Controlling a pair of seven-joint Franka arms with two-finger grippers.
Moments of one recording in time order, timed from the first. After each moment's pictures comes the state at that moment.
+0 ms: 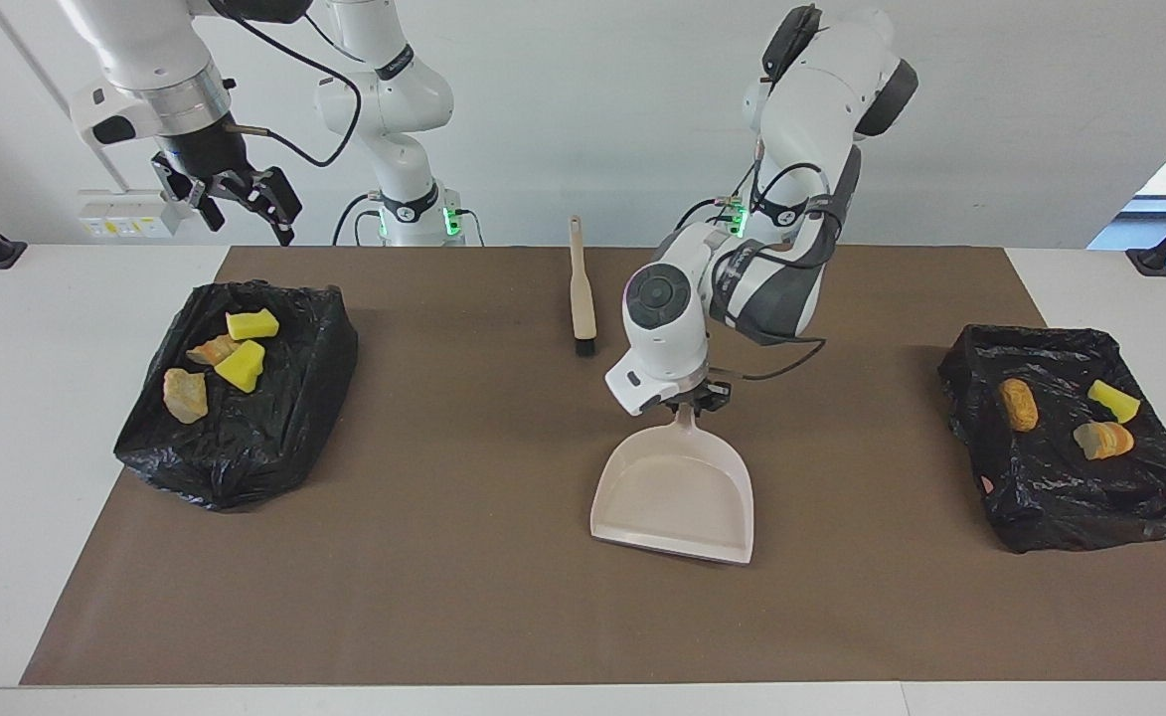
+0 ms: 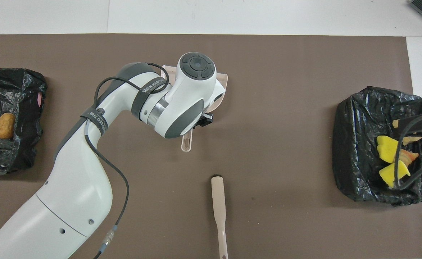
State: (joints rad) left arm -0.30 0.71 -0.46 -1.24 0.27 1.72 -0.57; right arm 0.08 -0.10 -0.13 -1.64 -0.02 1.51 0.13
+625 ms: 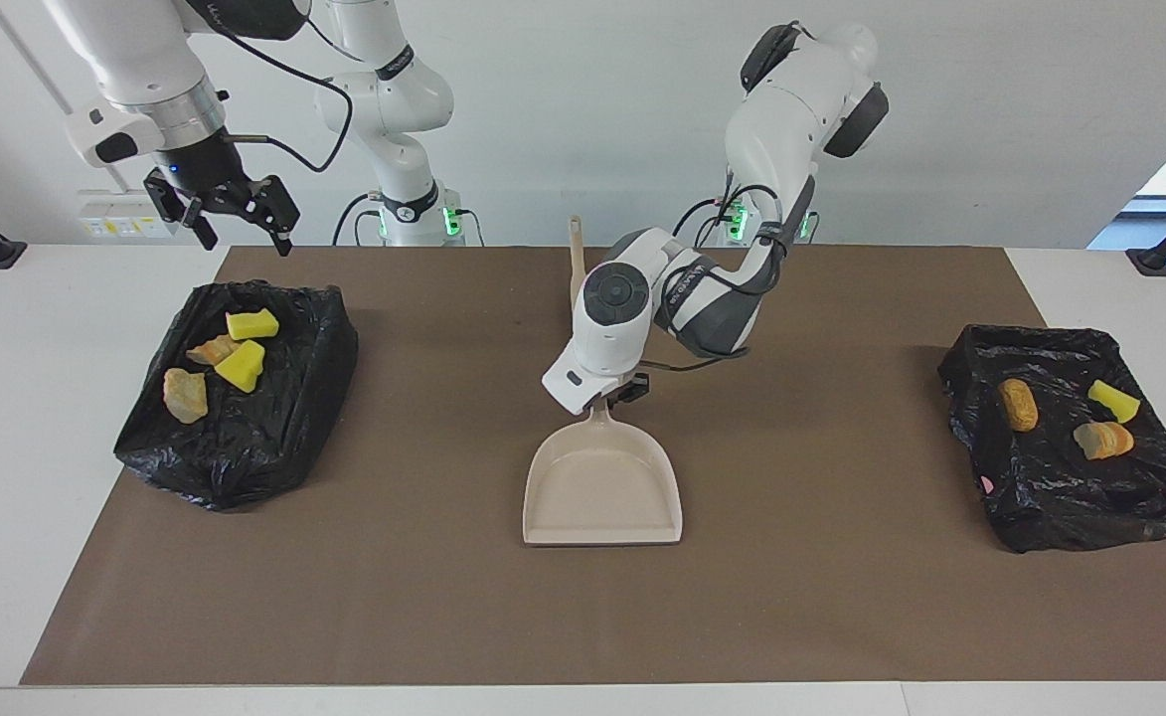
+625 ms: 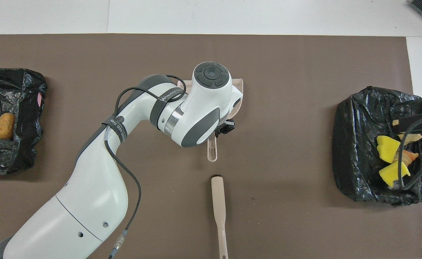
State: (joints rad) left arm -0.36 0.73 -0.46 -1.24 0.16 1.78 -0.74; right arm 0.07 -0.10 -0.13 -1.67 -0.03 1.58 0.05
